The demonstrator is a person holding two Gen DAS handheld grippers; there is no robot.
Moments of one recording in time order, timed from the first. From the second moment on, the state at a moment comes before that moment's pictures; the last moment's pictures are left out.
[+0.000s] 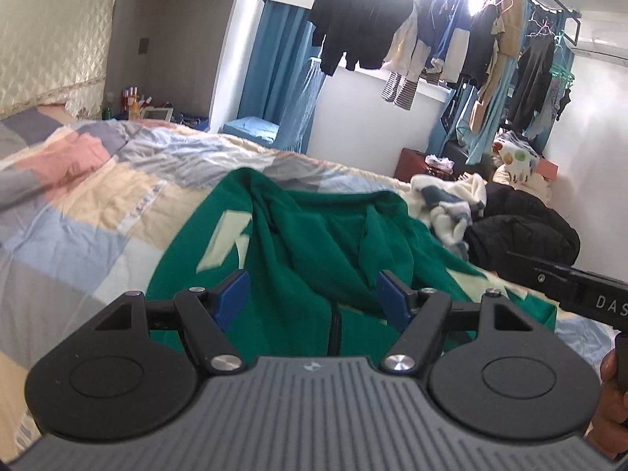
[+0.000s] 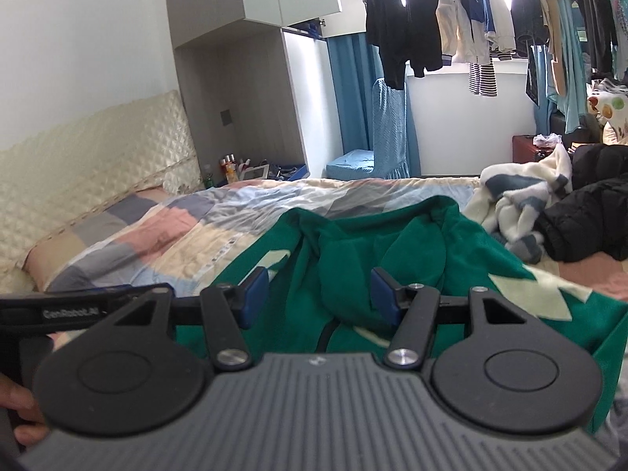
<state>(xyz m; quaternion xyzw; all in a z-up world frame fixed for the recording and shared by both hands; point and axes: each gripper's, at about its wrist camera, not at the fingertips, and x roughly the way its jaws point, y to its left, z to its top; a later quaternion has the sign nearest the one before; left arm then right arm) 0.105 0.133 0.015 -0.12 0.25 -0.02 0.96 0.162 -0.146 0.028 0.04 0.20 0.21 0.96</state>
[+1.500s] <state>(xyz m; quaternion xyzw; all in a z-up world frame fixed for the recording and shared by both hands) 0.126 0.170 -0.116 -0.11 0.29 0.19 0.93 0.155 -0.135 -0.111 0.10 0.35 0.20 0.91</state>
